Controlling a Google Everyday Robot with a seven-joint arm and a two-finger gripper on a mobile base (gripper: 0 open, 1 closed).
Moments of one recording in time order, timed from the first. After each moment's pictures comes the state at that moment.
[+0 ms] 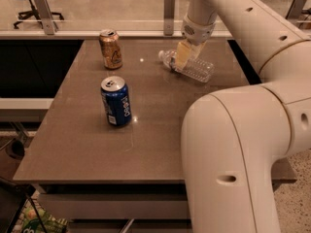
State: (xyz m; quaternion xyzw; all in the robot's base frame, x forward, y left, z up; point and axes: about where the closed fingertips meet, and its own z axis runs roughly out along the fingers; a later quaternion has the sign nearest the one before) arm 0.732 -0.118 0.850 -0.38 0.92 0.03 0.11
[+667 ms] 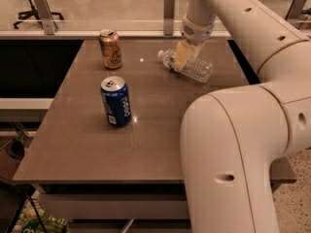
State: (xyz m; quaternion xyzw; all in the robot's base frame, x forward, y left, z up) arm 0.734 -0.116 0.849 -0.38 0.92 0.03 0.11
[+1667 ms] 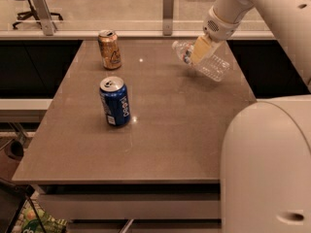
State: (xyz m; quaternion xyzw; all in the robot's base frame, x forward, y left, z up) arm 0.712 -0.158 0.881 -0.36 0.92 0.05 0.17
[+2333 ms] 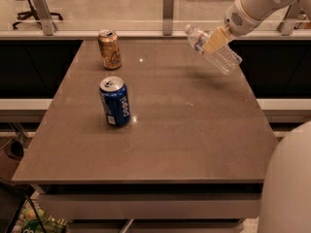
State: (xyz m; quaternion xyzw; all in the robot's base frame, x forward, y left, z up) arm 0.705 -0.189 0.920 -0.35 0.89 0.08 0.27
